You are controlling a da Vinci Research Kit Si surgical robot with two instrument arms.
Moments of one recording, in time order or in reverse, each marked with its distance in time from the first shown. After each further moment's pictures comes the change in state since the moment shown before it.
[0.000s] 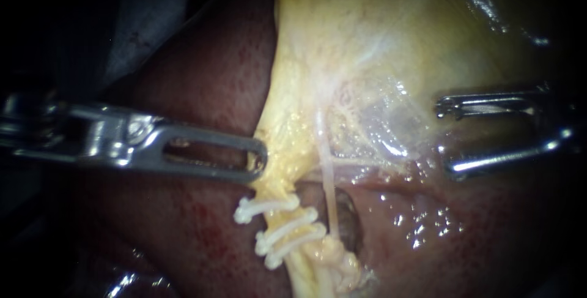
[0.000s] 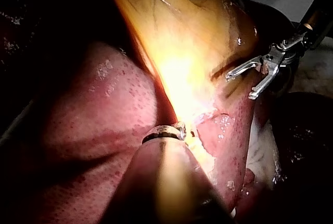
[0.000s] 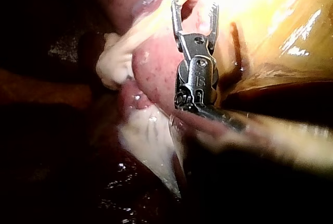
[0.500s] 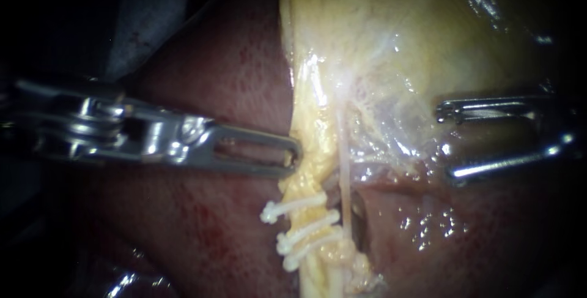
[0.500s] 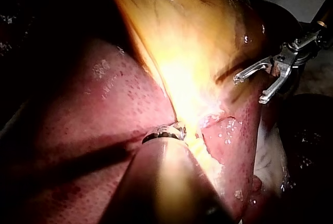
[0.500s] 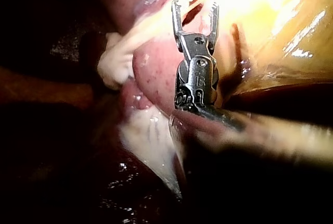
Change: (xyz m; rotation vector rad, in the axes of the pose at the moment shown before) right arm 0.000 0.000 0.000 0.000 0.000 0.000; left arm 0.000 0.001 0.006 0.000 0.002 0.007
